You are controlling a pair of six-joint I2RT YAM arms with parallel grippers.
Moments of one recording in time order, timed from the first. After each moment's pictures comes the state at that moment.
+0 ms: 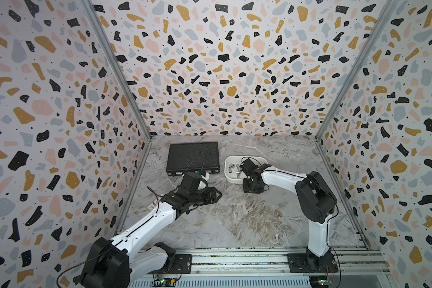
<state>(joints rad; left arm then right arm) -0.49 1.12 0.67 -0.34 0.38 -0.62 0.67 1.97 1.35 -0.70 0.05 0.71</state>
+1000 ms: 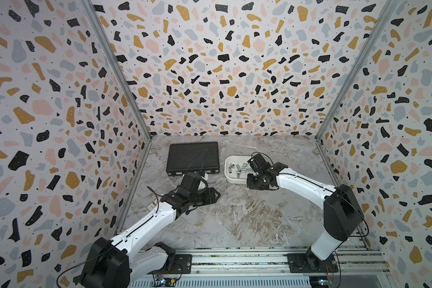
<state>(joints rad) -0.49 1.12 0.68 -0.38 0.34 -0.62 0.68 1.68 1.27 -0.71 0.01 0.65</state>
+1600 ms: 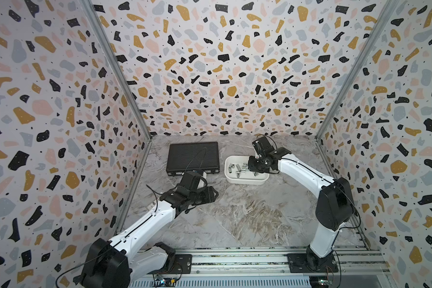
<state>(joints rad) -0.47 1.12 0.72 -0.44 0.30 -0.61 0.55 1.84 1.57 -0.75 -0.03 0.60</state>
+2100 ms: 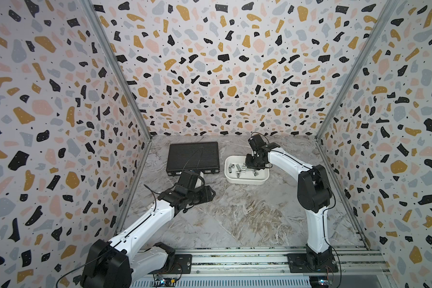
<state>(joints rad) -0.43 1.12 0.72 -0.47 0.30 -0.59 0.50 2.13 1.79 -0.79 -0.04 0.58</state>
